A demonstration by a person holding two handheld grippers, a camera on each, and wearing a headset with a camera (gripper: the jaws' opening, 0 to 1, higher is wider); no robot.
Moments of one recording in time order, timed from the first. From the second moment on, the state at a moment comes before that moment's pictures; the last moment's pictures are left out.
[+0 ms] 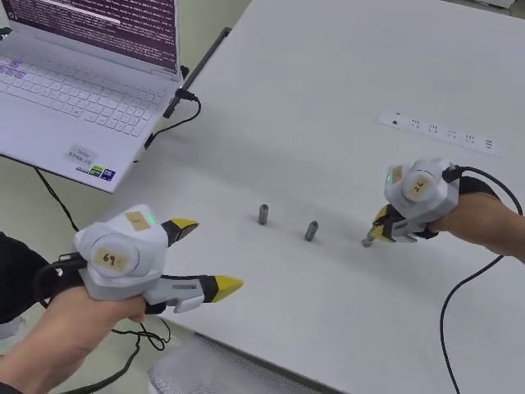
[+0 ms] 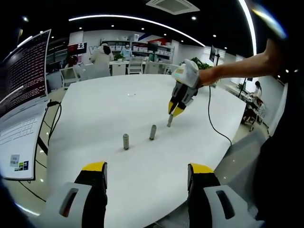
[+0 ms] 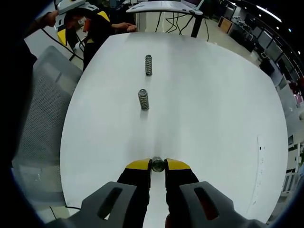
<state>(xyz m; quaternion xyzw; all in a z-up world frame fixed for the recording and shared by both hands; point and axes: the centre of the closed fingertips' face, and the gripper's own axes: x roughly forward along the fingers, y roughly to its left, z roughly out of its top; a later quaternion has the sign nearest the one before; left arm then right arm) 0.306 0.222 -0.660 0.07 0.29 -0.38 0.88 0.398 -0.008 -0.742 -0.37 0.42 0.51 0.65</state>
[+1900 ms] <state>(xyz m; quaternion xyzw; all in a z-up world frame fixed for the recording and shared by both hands) 0.322 0.190 -0.639 0.07 0.26 -0.39 0.88 0.355 -0.065 -0.687 -0.23 0.38 0.39 0.81</state>
